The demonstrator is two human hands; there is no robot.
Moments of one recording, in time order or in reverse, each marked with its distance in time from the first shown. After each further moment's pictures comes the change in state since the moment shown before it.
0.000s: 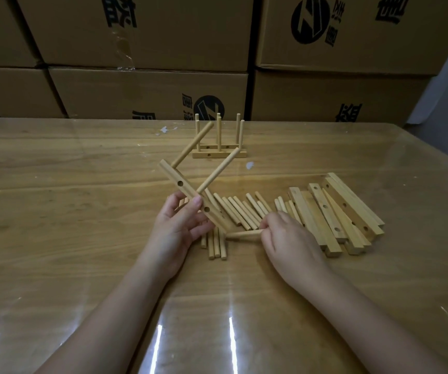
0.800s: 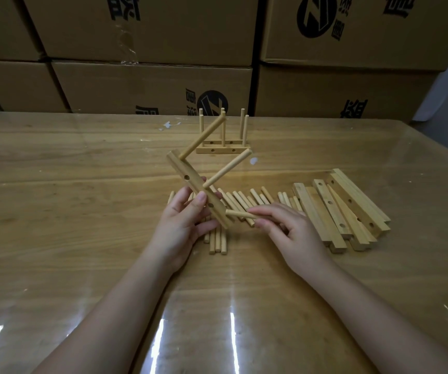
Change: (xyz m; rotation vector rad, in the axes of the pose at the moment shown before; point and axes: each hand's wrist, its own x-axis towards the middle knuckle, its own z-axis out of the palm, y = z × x) left_hand -0.001 -0.001 0.000 0.058 -0.012 -0.003; right_hand -0.003 0.001 -0.006 0.546 0.067 -0.115
